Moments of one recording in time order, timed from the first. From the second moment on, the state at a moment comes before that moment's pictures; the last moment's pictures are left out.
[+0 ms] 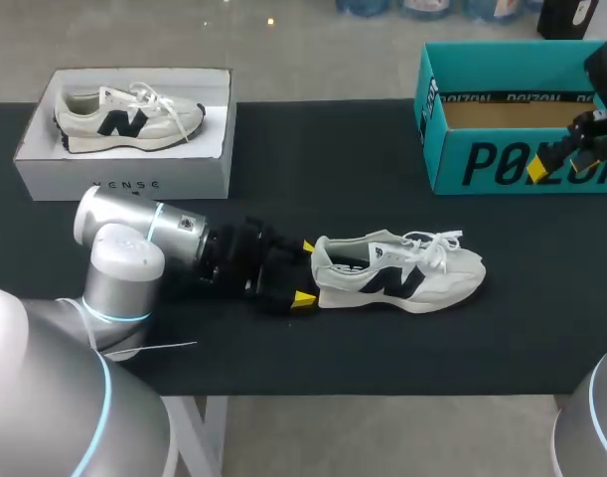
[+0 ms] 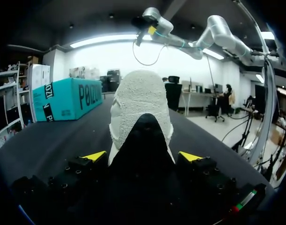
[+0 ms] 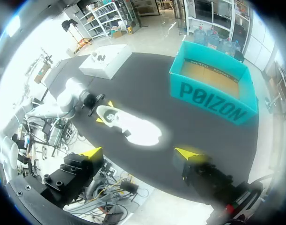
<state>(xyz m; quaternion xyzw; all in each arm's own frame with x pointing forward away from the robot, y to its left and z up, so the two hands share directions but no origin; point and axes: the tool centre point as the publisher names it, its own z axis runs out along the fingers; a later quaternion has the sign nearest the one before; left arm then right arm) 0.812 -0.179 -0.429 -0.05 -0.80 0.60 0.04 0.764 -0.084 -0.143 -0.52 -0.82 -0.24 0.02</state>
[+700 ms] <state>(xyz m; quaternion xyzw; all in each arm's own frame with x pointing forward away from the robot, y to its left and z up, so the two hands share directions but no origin) 0.816 -0.196 -0.432 -0.04 -0.80 0.59 0.03 0.764 -0.084 -0.143 -0.52 -0.82 -0.24 0.02</state>
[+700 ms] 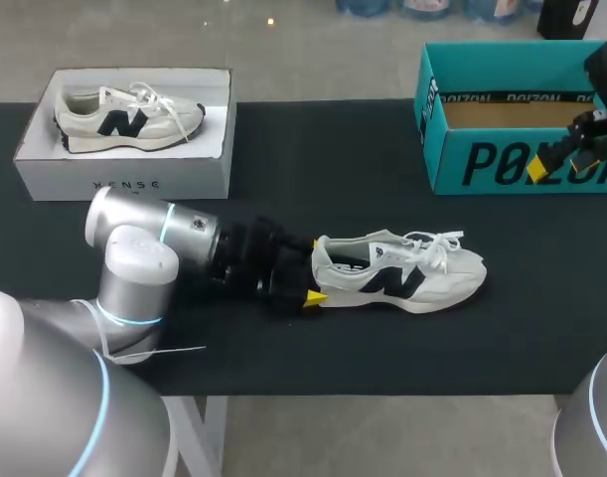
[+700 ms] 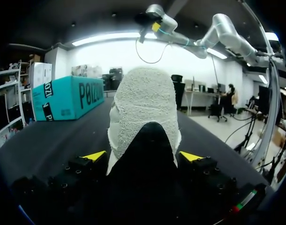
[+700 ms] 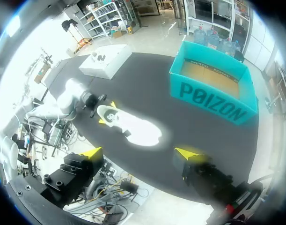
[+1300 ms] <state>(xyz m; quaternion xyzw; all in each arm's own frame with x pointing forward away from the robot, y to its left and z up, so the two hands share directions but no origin) 0.810 -0.195 -0.434 -0.05 -0.80 0.60 0.04 0.764 -0.084 -0.143 -0.52 -0.82 -0.24 0.02</state>
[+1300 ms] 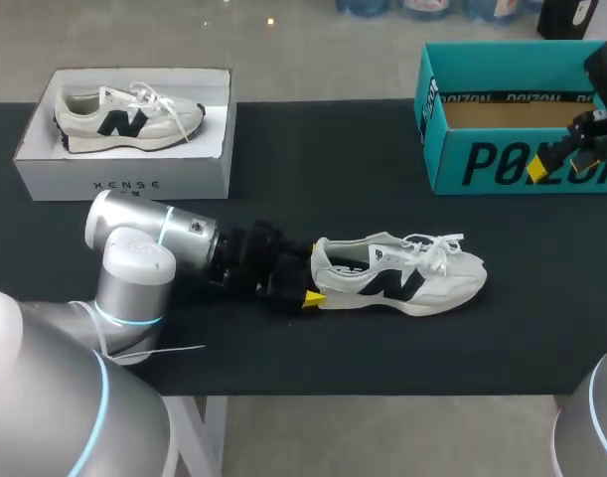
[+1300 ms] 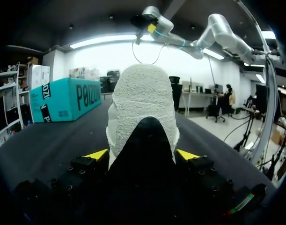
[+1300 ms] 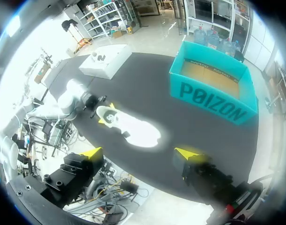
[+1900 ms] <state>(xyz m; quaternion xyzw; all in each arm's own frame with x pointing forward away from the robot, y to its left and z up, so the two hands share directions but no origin) 0.810 -0.195 -0.434 -0.05 -0.80 0.60 0.04 0.743 -0.037 -0.144 -0.55 -0.81 -0.18 -0.02</state>
